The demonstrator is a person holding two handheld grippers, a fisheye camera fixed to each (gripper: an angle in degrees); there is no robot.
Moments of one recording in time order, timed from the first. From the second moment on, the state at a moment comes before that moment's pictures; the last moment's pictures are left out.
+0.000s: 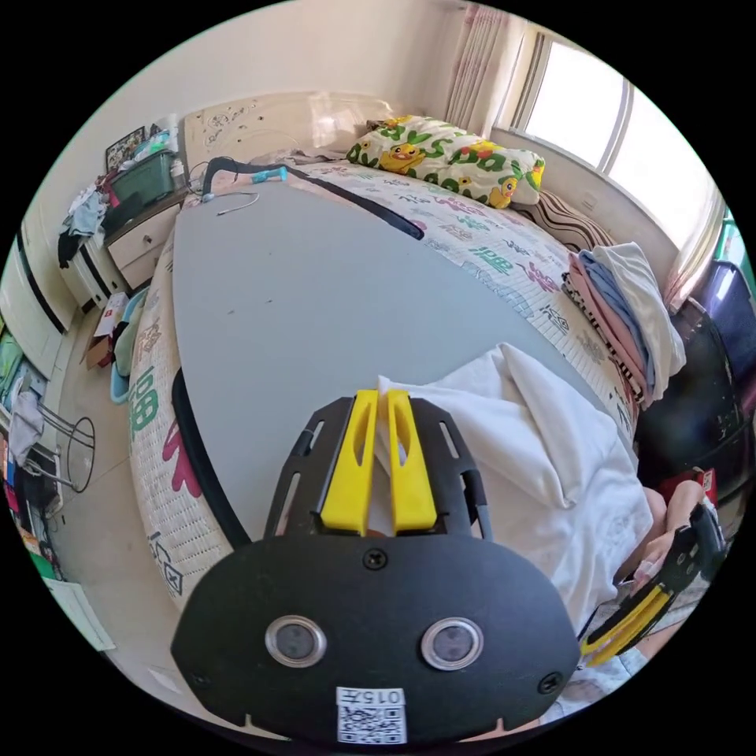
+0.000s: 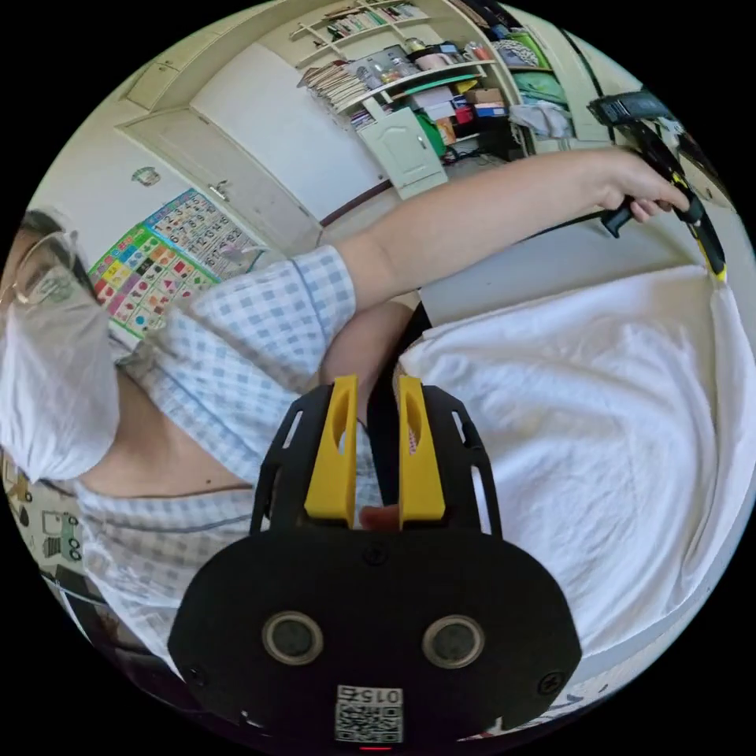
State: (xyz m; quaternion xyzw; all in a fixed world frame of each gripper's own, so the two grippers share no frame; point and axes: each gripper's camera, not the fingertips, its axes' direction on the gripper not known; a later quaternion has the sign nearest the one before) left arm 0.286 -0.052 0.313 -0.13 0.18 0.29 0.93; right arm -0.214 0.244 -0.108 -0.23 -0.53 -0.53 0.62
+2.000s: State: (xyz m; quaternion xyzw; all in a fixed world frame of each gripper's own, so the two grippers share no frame) left arm 0.350 -0.030 0.158 -0.06 0.12 0.43 0.89; right arm -0.143 -0.044 0.097 -0.08 -0.31 -0.43 0.84
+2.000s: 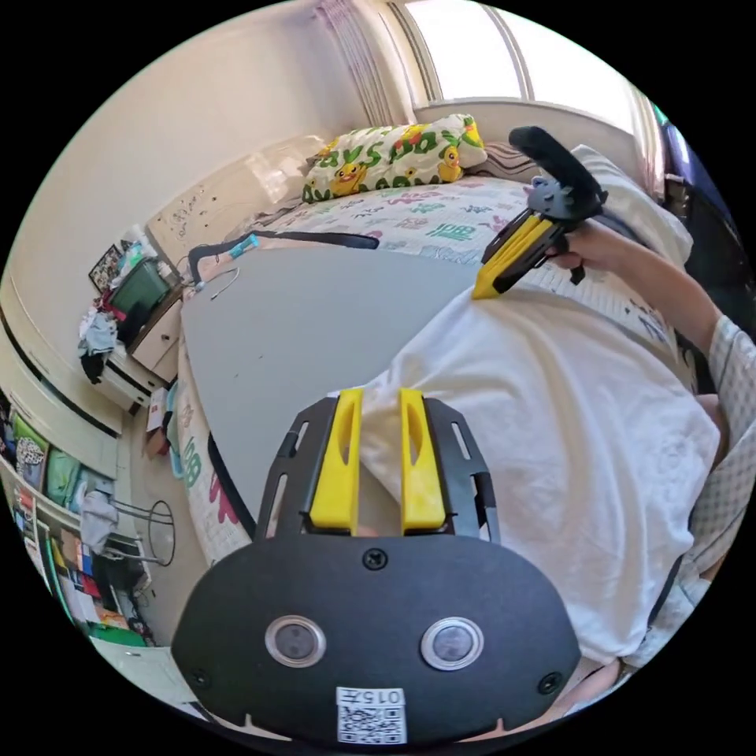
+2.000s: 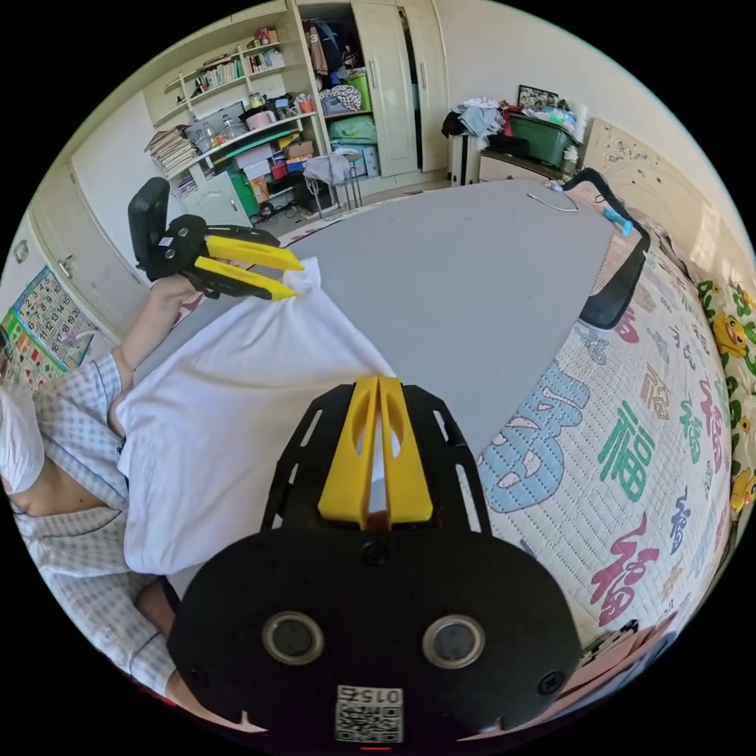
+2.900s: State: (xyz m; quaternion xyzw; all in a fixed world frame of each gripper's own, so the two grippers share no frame) left arm 0.256 0.058 -0.077 -0.10 0.39 0.39 0.83; right arm 0.006 0.283 -0.089 -0.01 -0.33 -0.52 0.79
